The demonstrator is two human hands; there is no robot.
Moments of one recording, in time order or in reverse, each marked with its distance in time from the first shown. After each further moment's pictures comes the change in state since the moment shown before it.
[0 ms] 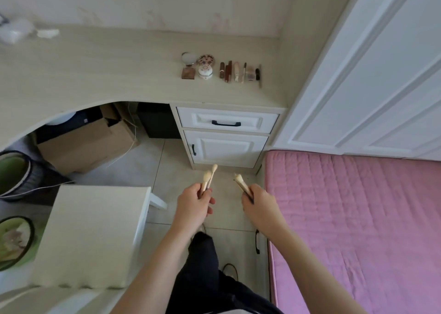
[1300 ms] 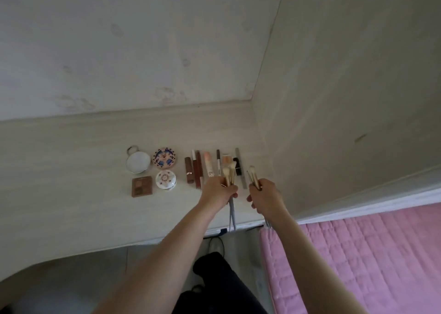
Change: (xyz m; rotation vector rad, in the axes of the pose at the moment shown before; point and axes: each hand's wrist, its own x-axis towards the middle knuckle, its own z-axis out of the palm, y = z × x) left_hand 0.423 0.250 0.095 0.074 -0.388 -0.052; right_hand 0.410 -0.097 -0.158 0.266 0.171 0.375
